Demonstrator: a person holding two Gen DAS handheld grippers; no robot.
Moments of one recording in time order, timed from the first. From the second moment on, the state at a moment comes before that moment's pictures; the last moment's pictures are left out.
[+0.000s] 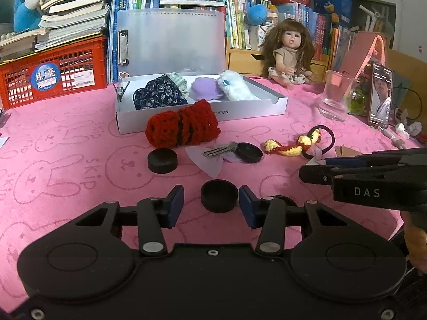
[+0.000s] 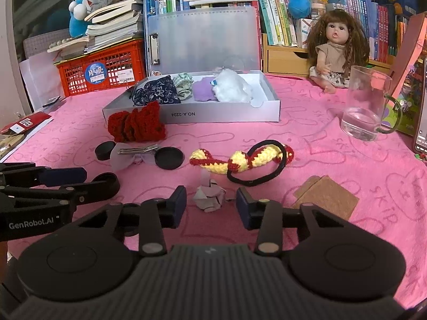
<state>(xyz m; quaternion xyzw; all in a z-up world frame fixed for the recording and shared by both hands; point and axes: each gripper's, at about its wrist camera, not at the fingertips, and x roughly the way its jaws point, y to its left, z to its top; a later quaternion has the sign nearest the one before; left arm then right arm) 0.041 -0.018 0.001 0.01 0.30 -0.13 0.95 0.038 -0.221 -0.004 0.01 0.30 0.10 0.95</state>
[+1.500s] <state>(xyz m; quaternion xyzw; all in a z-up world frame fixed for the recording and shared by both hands) 0.117 0.011 0.059 -0.04 0.25 -0.06 0.97 0.106 -0.231 0.041 0.07 0.27 0.08 0.96</state>
